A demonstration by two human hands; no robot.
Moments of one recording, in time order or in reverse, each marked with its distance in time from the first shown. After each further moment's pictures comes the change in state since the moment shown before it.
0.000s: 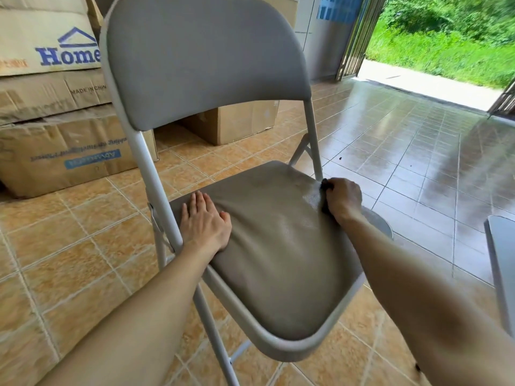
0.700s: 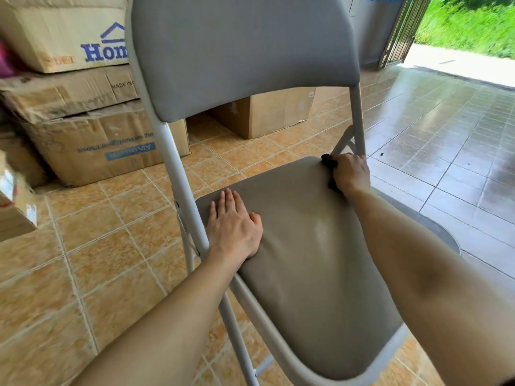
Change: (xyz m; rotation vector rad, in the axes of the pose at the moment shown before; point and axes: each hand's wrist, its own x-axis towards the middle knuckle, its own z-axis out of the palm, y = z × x) left_hand 0.002 0.004 0.001 -0.007 0.047 0.017; right_hand 0.074 -0.048 0.059 -0.065 -0.029 -0.162
